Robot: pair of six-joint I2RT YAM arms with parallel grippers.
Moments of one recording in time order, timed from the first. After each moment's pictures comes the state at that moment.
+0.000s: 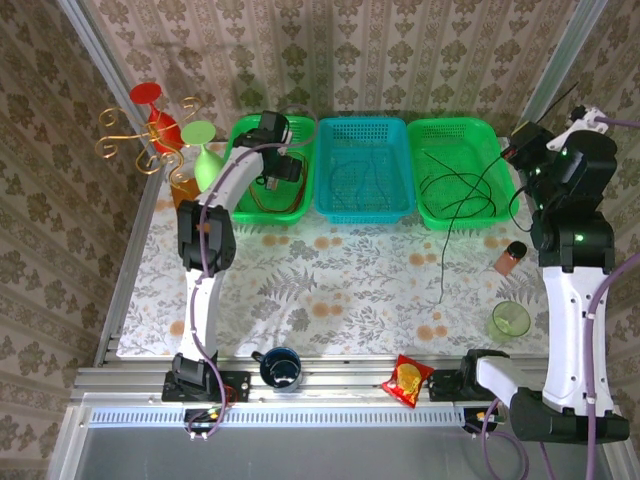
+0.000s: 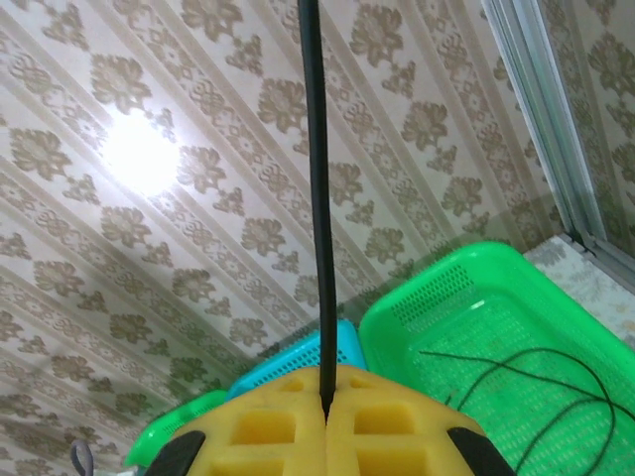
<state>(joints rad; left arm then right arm) -0.37 2.33 2.20 -0.85 -0.12 0.01 -0.13 1.06 1.52 -0.56 0.01 0.58</state>
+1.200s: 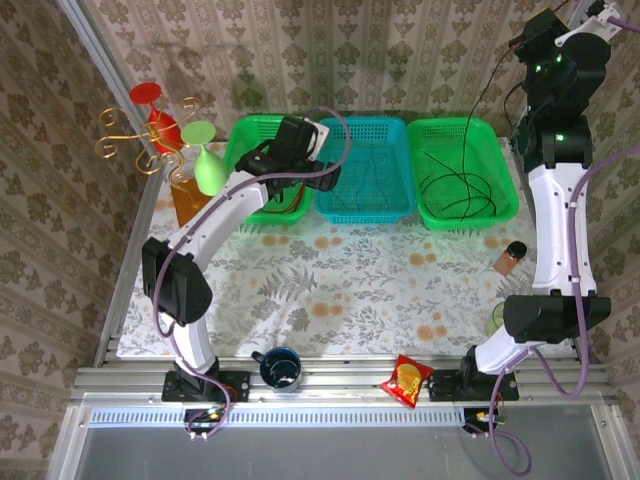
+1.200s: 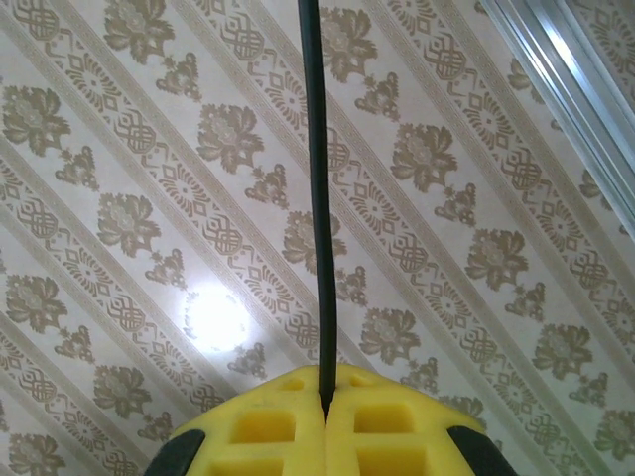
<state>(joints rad) -0.63 1.82 1.79 -0.68 -0.10 -0.04 -0.11 1.60 2.03 -0.18 0.14 0.63</state>
